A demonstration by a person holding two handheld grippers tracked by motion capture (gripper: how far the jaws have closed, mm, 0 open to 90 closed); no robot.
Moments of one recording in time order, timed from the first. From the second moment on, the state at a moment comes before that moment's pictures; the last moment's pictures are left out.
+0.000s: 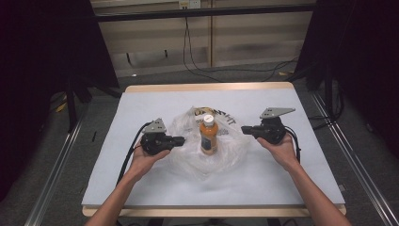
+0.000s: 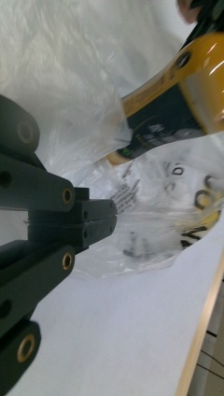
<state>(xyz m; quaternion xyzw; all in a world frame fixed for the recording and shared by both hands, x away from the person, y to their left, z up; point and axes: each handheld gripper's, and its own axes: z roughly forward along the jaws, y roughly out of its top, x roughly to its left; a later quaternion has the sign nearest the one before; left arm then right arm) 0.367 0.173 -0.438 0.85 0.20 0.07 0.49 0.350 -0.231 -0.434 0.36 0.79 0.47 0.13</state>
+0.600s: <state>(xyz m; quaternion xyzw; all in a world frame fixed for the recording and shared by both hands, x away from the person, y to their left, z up) 0.346 0.205 -0.430 0.79 0.27 0.11 0.54 0.305 -0.238 -0.419 0.37 0.73 0.55 0.19</state>
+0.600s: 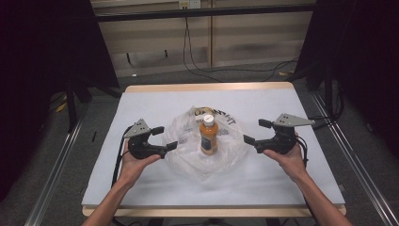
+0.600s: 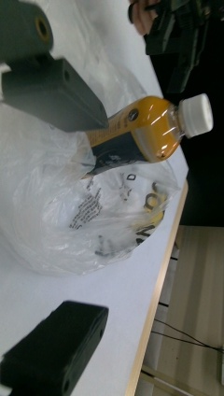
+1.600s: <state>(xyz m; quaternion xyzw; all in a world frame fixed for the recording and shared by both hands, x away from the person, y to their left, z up) 0.272 0.256 -0.449 0.79 0.30 0.16 0.51 0.220 -0.279 -0.442 0.45 0.68 0.54 0.21</state>
